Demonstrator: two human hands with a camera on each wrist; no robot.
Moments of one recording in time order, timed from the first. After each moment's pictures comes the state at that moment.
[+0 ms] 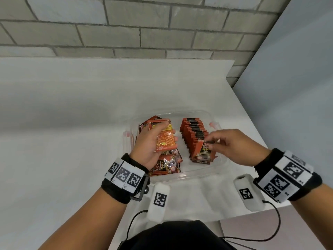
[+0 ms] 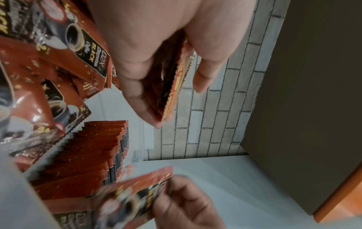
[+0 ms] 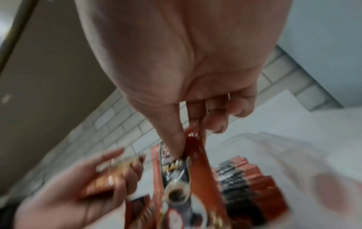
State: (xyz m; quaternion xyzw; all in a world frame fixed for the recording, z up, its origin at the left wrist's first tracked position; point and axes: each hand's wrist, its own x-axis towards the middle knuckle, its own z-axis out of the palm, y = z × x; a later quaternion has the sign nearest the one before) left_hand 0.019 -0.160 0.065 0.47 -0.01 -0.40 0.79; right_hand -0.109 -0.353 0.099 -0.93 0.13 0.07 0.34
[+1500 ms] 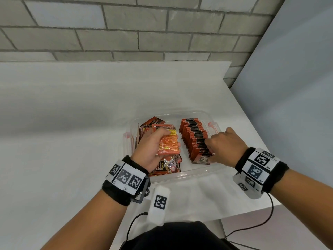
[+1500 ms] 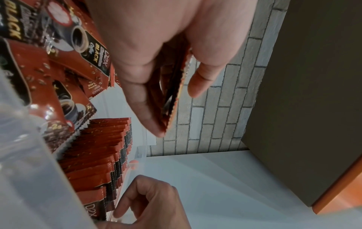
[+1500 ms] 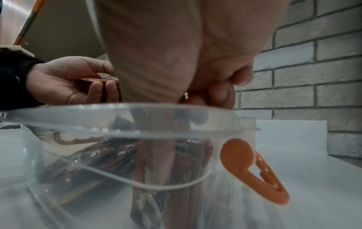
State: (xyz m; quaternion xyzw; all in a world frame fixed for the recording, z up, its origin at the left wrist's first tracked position) left_hand 0.015 -0.159 0.059 0.50 -0.02 -0.43 0.75; right_hand -0.096 -0.350 0.072 -0.97 0.07 0.18 -0.12
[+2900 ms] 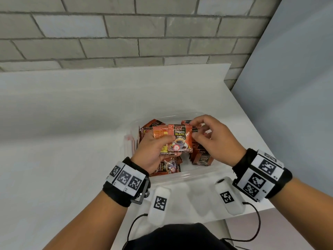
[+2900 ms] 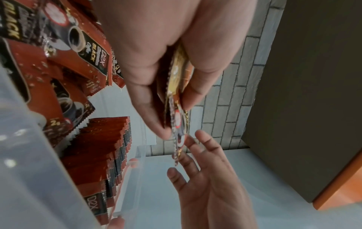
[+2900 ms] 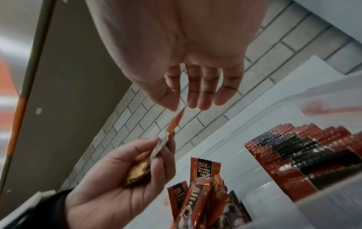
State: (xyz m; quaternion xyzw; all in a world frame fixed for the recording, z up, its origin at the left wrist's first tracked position) left_hand 0.005 -0.158 0.067 0.53 -0.09 -0.40 0.74; right_hand -0.091 -0.316 0.096 -0.89 0.13 -0.14 0.42
